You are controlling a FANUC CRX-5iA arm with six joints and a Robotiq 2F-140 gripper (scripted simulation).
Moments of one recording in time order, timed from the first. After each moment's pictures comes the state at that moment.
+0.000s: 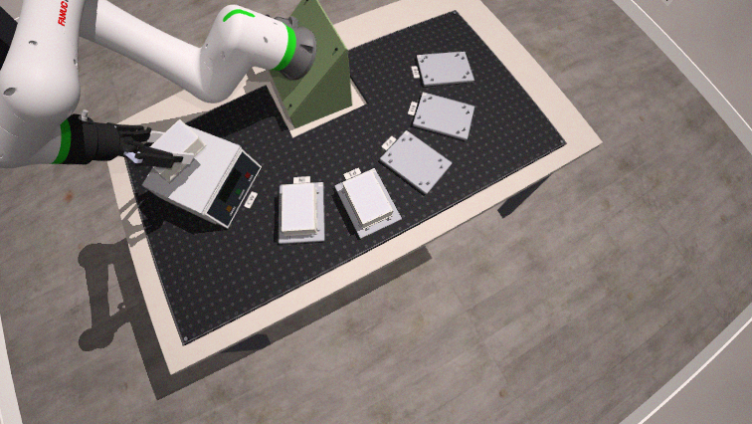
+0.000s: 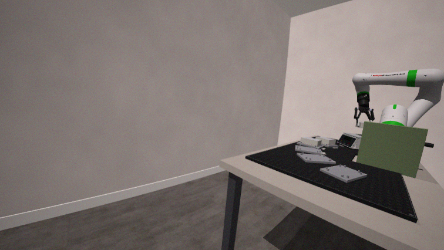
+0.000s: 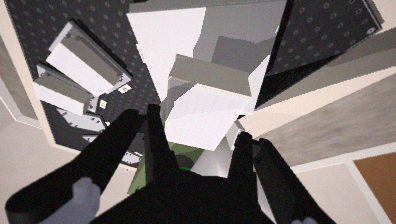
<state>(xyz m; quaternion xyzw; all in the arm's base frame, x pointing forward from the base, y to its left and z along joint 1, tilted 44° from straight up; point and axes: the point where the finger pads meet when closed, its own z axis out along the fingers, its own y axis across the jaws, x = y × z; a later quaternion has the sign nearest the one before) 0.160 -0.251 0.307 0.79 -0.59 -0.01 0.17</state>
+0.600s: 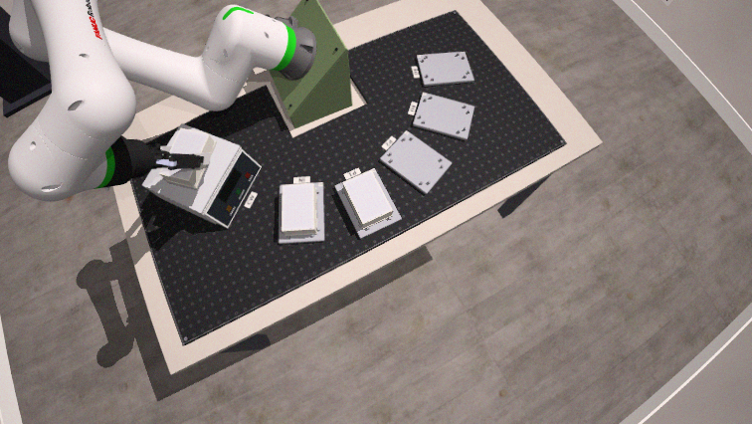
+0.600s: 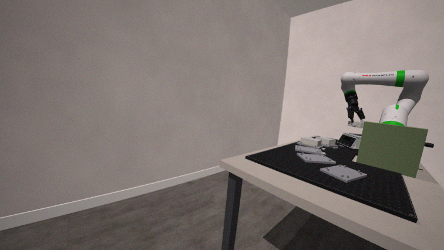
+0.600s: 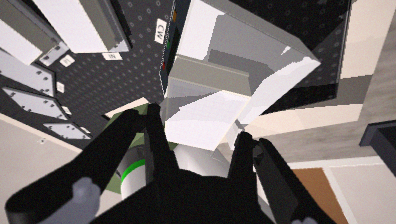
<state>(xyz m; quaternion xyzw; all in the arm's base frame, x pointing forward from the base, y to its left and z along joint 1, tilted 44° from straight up) 0.199 -0.233 0.287 0.87 -0.42 -0.11 0.25</state>
